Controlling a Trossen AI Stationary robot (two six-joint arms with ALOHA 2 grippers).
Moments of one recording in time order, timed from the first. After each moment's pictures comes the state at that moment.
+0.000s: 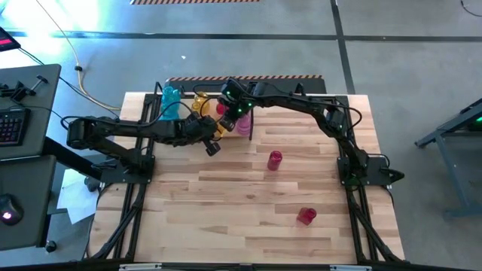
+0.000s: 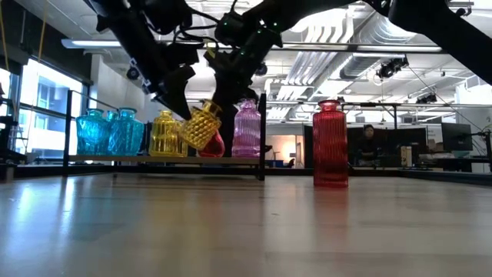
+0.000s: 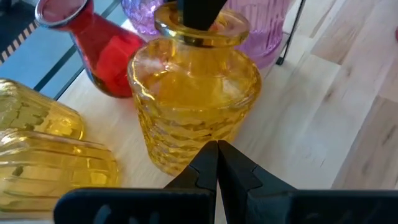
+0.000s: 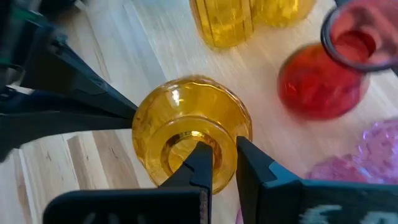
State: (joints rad) left arm 0.20 1.35 0.83 -0.35 -0.42 -0.18; right arm -0.35 2.24 2.15 -0.87 -0.20 0.18
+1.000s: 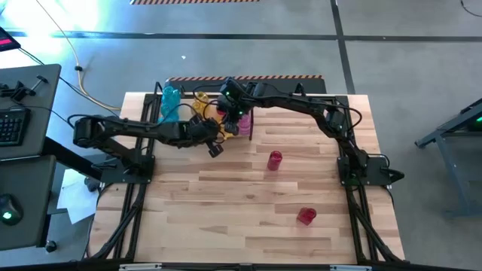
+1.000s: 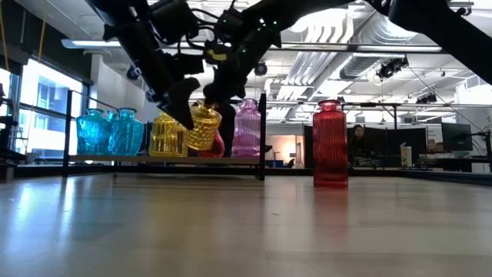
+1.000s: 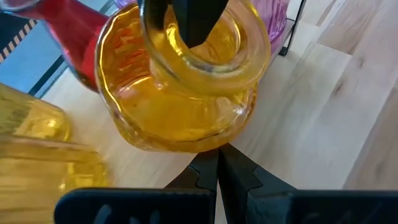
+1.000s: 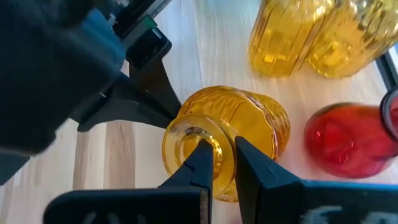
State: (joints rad) left arm 0.20 1.42 0.83 -0.31 -0.43 -0.18; right arm -0.34 2.24 2.15 -0.84 -0.30 -0.16
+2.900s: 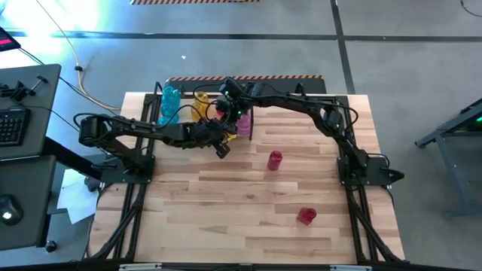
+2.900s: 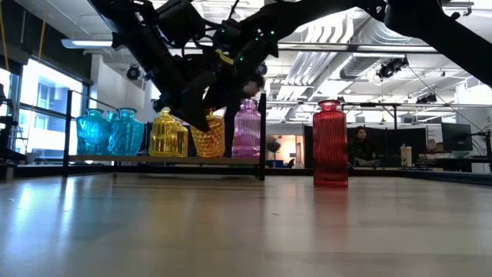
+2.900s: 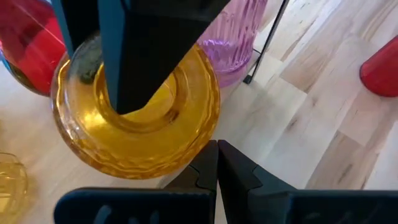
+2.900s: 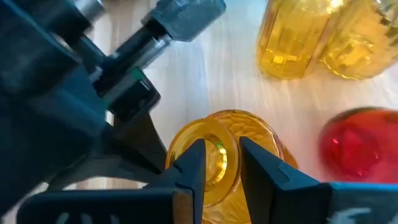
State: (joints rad) left arm 0.18 1.49 0.83 -0.18 -0.35 -0.35; right arm -0.36 2.28 2.15 -0.81 -0.35 -0.16
